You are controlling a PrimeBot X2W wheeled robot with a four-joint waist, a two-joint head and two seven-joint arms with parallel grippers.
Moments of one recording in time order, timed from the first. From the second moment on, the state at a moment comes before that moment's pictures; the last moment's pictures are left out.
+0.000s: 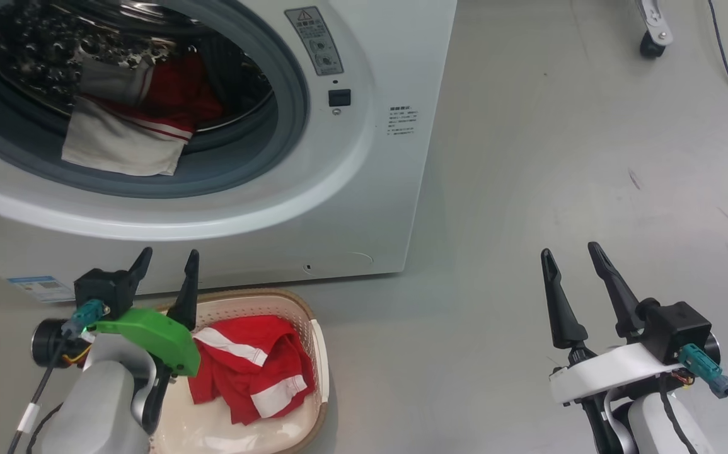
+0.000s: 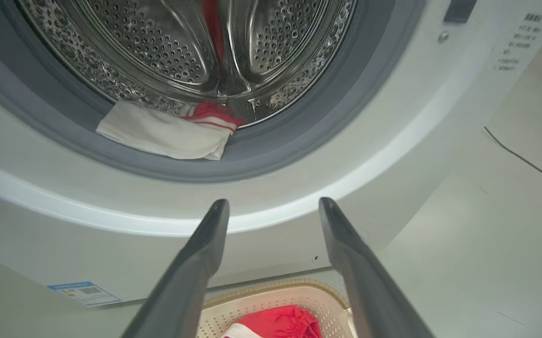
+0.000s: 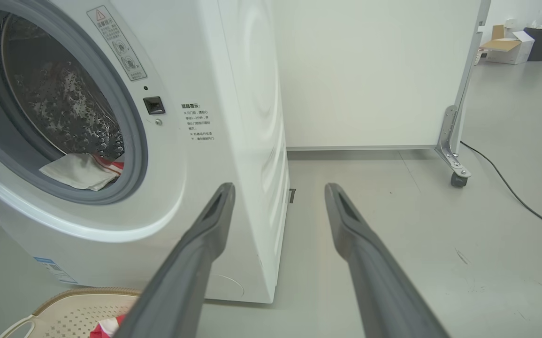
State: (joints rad) left arm -0.43 0.10 -0.23 0.76 -0.38 -0.12 -0.25; right arm -0.06 -0.06 0.16 0.14 0.29 0.08 -0.25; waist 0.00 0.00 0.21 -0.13
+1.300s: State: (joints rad) left arm -0.09 0.07 -0.15 0.32 -0.31 -0.09 -0.25; right arm 0.05 -0.06 0.15 0.12 0.29 0.09 -0.25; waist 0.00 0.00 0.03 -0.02
